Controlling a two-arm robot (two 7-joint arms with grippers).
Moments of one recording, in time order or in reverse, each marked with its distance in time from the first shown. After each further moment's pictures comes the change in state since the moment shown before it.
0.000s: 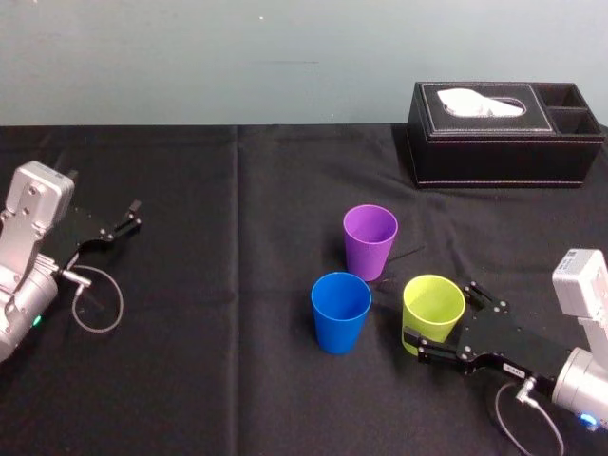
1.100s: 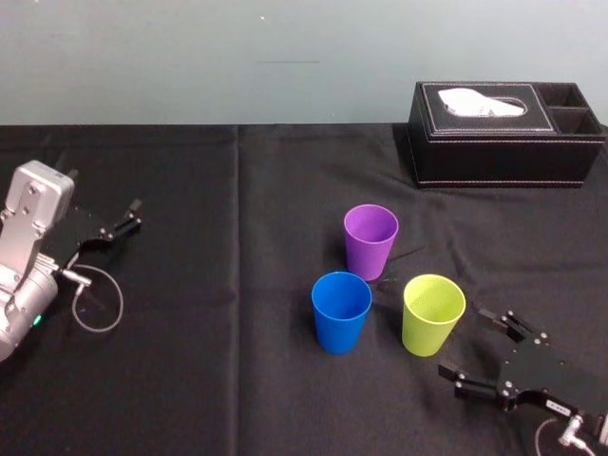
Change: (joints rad) left arm 0.000 0.000 0.000 0.000 0.000 0.000 0.000; right arm -0.181 0.148 0.057 -0.113 0.105 -0.063 -0.041
